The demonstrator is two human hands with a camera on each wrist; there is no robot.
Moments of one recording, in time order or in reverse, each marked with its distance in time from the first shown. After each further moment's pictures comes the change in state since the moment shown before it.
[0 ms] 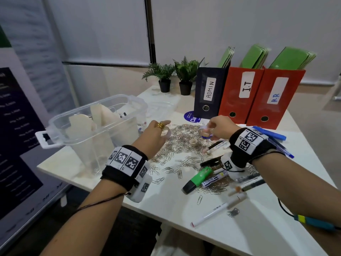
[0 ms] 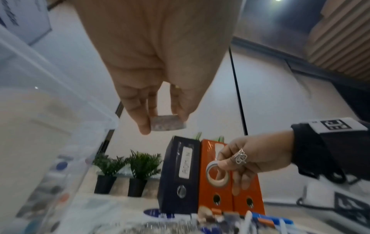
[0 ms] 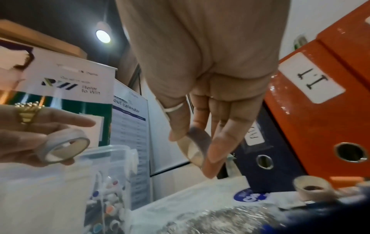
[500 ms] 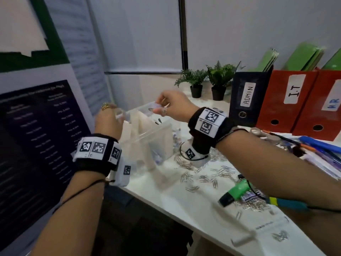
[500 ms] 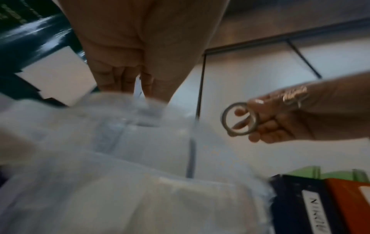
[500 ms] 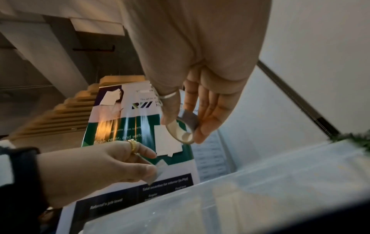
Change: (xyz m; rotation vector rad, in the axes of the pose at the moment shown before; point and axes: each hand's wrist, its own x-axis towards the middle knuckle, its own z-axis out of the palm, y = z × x) left_hand -0.036 -0.125 -0.112 0.007 0.580 -0.597; right_hand 0.010 -0.213 0.017 0.491 0.014 -0.617
